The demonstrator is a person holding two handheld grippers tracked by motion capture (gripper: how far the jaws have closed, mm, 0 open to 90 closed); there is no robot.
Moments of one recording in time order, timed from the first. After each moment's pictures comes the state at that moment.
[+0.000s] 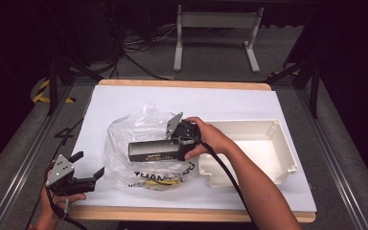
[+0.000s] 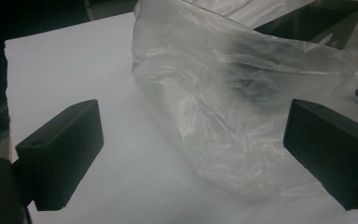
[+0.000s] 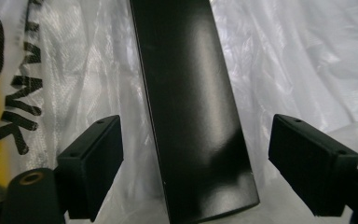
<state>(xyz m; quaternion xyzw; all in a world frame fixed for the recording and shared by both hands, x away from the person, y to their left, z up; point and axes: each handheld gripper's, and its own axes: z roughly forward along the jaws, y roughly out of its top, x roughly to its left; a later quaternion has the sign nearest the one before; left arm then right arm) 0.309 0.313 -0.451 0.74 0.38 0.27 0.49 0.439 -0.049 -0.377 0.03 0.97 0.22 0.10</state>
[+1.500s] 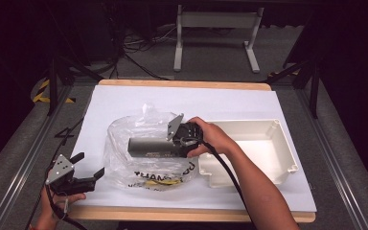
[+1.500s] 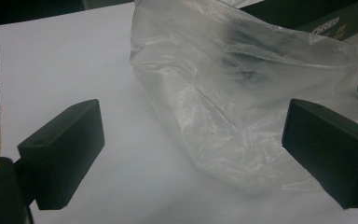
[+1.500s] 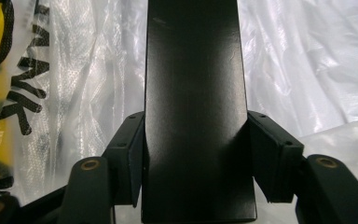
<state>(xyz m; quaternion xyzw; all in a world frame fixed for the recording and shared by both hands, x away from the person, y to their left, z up) 0.311 0.316 -0.455 0.74 0.39 0.25 0.49 0.436 -0.054 -0.371 -0.01 0.97 0.22 0.12</state>
